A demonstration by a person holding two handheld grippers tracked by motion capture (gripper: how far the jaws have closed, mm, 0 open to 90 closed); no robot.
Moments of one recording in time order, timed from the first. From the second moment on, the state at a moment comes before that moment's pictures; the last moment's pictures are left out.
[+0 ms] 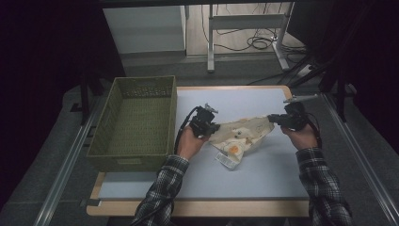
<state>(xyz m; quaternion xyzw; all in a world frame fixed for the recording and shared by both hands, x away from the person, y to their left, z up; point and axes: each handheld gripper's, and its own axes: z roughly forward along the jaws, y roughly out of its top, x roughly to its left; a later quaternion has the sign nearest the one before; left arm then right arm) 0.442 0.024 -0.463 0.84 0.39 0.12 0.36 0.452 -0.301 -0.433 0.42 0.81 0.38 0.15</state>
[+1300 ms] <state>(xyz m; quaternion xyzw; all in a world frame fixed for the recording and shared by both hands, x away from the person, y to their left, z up) 0.370 -0.036 -0.493 0.86 0.33 0.04 0.39 0.388 -0.252 -0.482 0.32 0.86 0.38 0.08</state>
